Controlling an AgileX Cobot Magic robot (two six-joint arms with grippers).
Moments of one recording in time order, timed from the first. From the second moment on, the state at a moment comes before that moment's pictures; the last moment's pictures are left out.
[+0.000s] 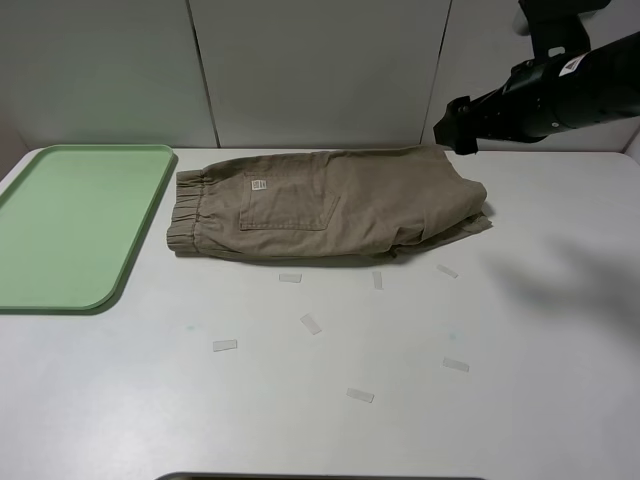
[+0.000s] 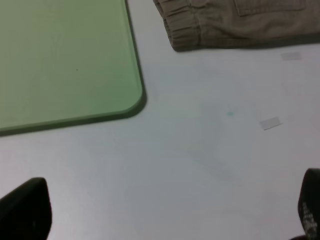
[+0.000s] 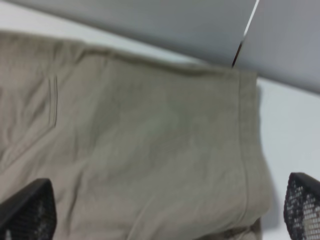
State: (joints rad) left arm -0.17 -0.01 -0.48 0.01 1.07 -0.03; right arm 0.25 1.53 -0.90 0.24 0.12 -0.37
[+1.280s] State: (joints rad) left arm -0.17 -0.01 -0.48 0.01 1.07 -0.03; right arm 0.14 1.96 -1.47 0.32 0.71 -0.46
